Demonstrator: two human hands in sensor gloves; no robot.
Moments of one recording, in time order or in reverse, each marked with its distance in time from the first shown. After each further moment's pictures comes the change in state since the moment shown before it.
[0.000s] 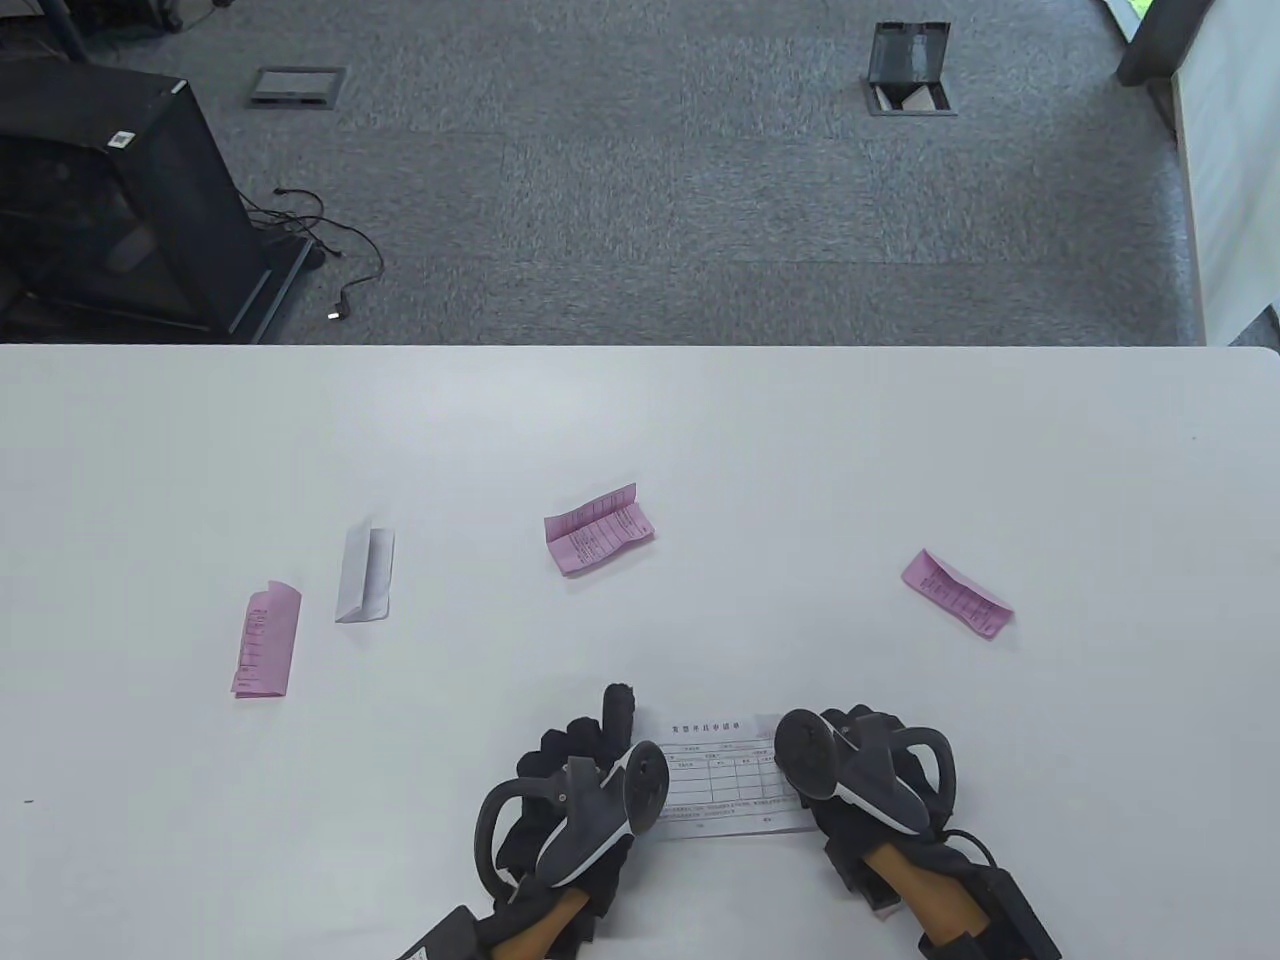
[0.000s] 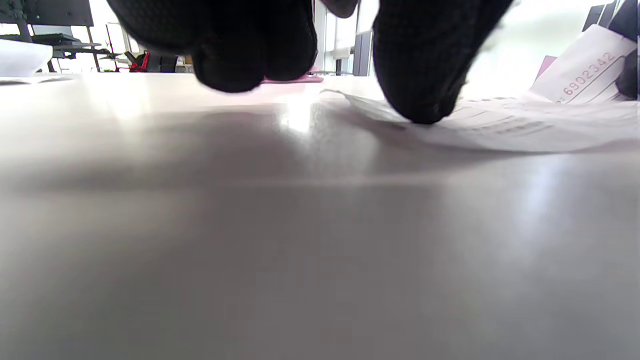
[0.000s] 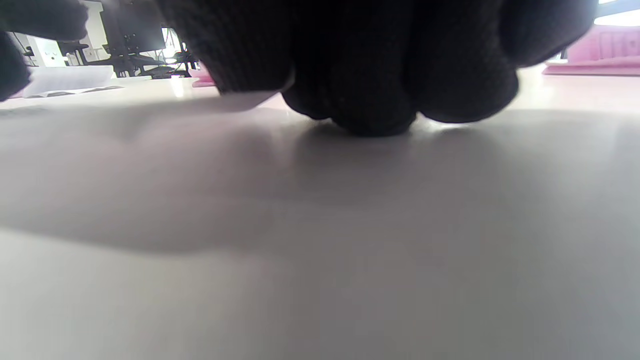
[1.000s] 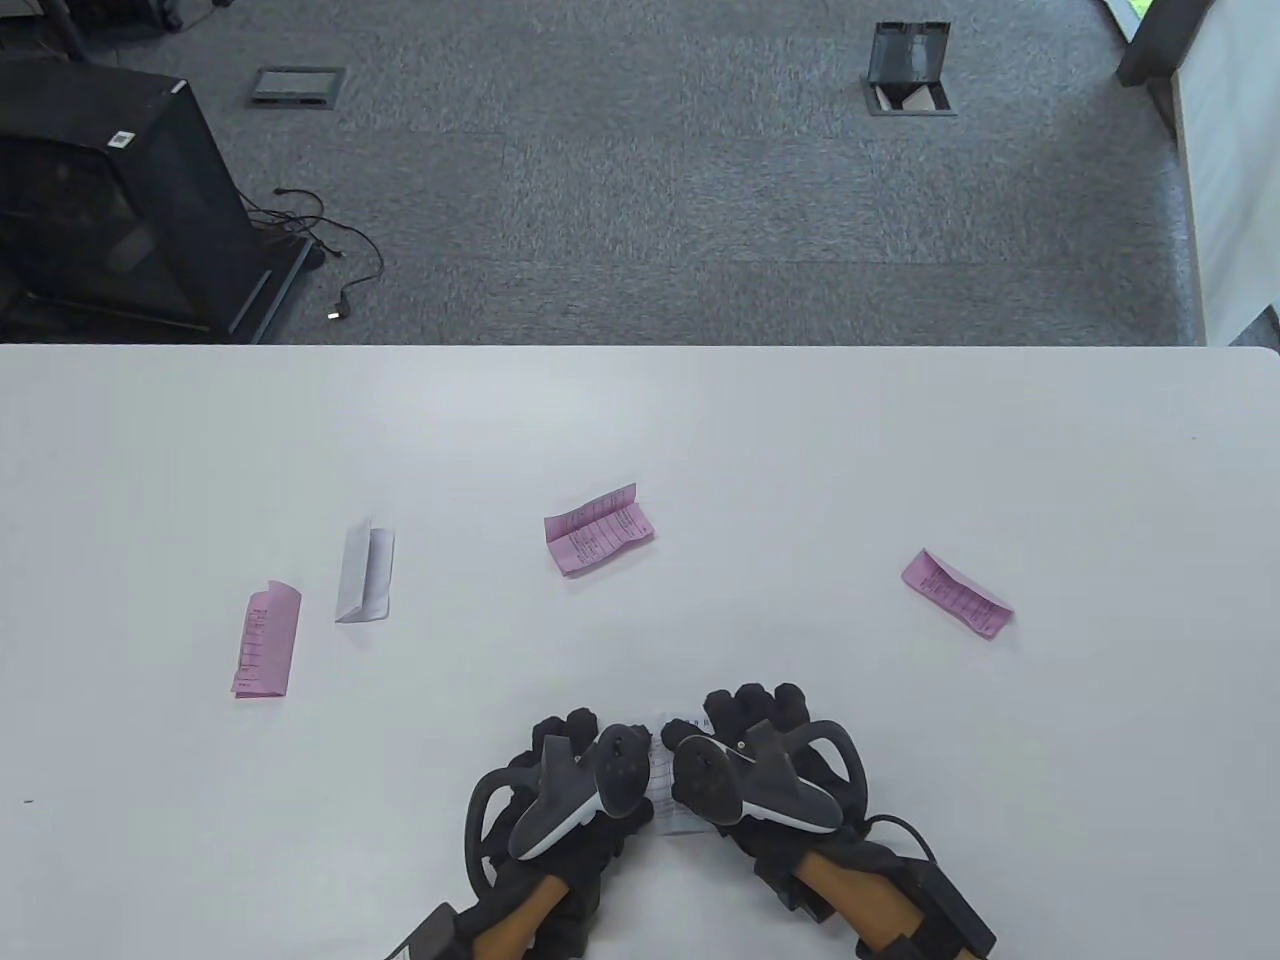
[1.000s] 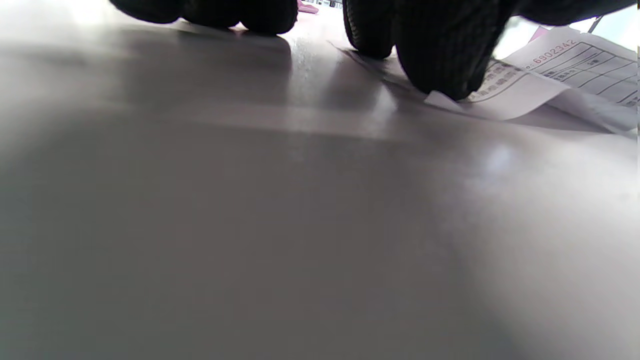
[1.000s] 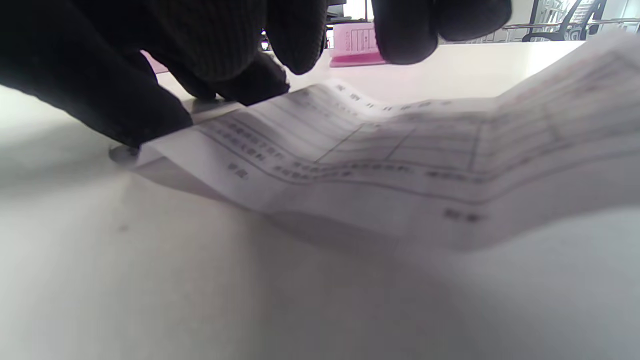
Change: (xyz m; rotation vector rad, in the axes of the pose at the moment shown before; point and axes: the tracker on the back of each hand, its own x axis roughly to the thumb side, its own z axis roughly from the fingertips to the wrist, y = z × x) left_hand -0.014 -0.010 -0.010 -0.245 -0.062 0.130; right_hand 0.090 -0.008 -0.003 0.089 -0.281 0.044
